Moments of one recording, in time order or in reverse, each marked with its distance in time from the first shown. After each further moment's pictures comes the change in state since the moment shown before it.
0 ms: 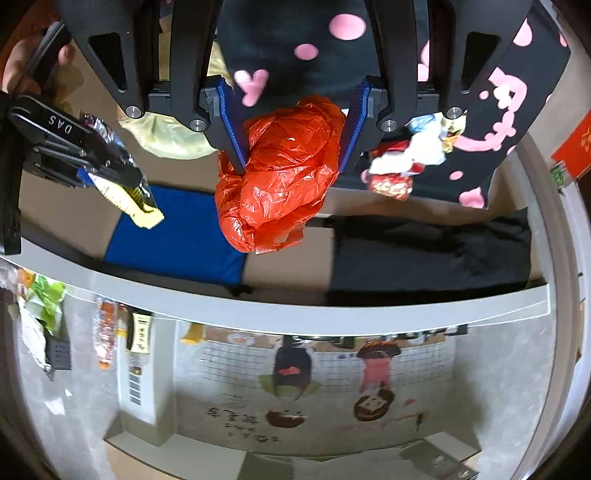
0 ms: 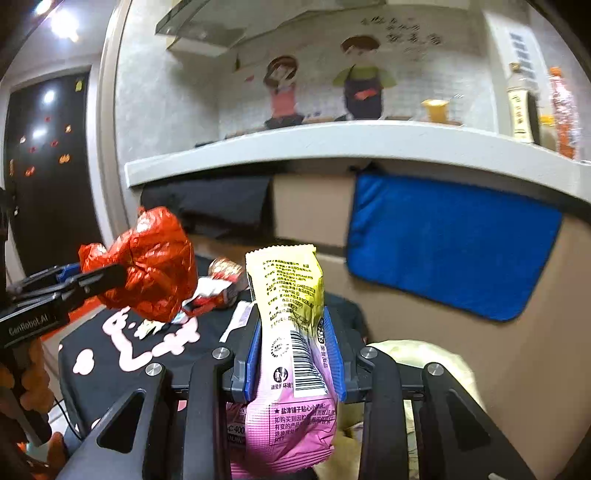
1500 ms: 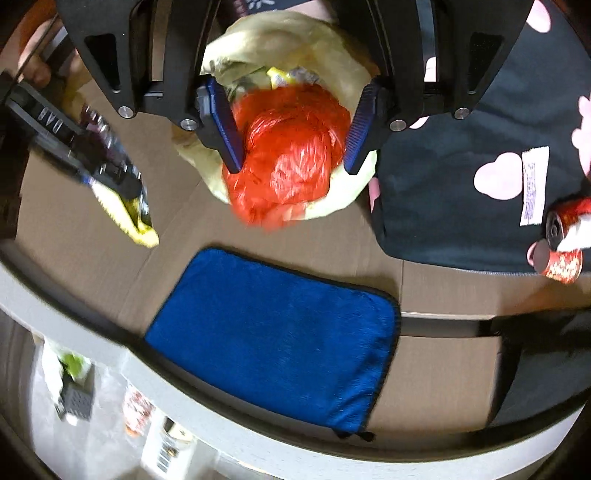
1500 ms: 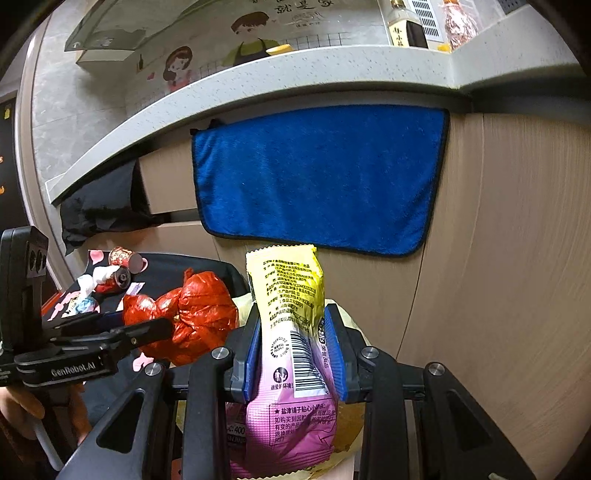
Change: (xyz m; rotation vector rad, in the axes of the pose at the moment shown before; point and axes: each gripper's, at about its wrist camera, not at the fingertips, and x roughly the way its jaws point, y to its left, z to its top) left arm 0.178 -0.108 -0.061 -0.093 0.291 -0.340; right arm 0.007 -0.142 -0.069 0.180 0.097 -0.215
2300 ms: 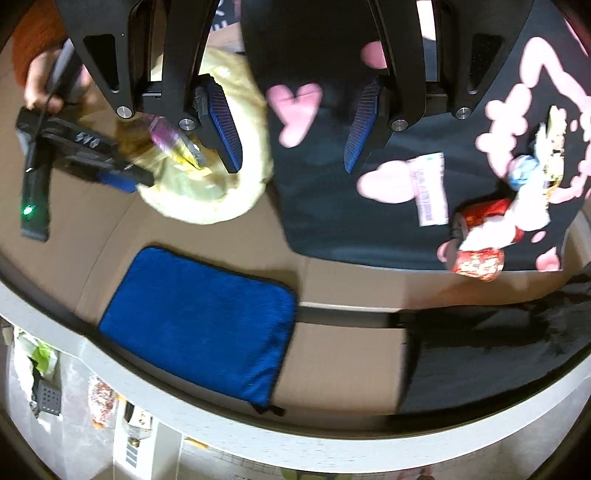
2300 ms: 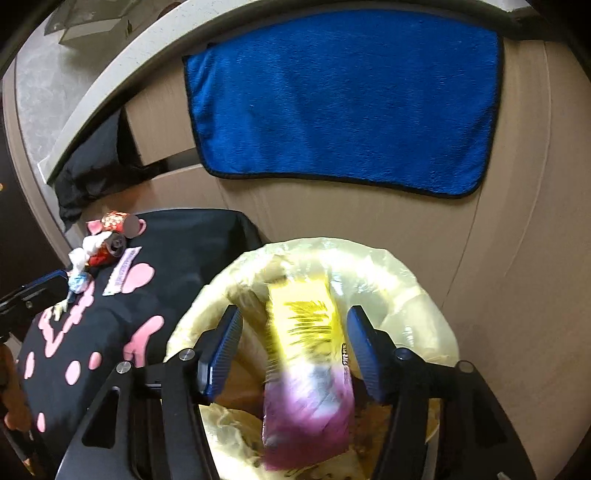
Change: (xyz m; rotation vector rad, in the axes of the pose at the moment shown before) left arm -0.067 0.066 -0.006 0.024 -0.002 0.218; right arm 0.079 0.027 -0.015 0.022 0.189 0.067
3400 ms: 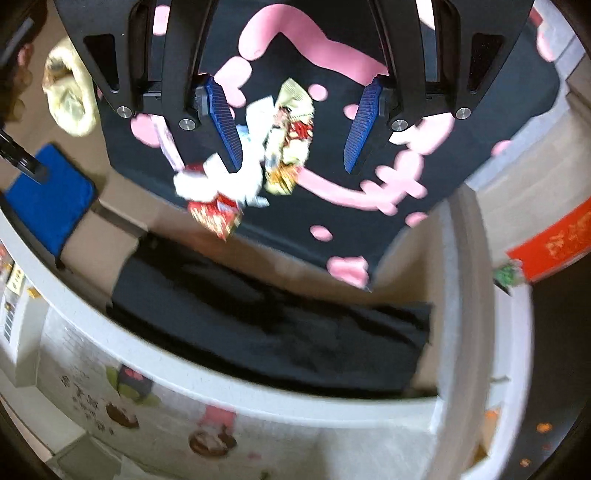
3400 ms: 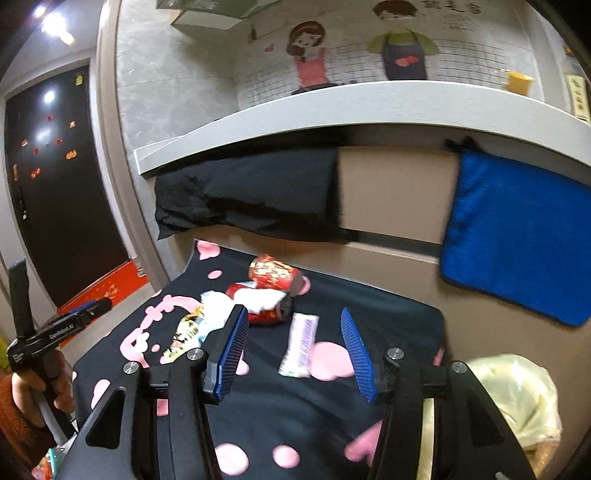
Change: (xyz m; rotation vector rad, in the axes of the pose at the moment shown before) left arm -0.119 0.292 -0.031 -0.340 -0.163 0.263; right arm -0.005 0.260 0.062 -0.236 -0.125 0.244
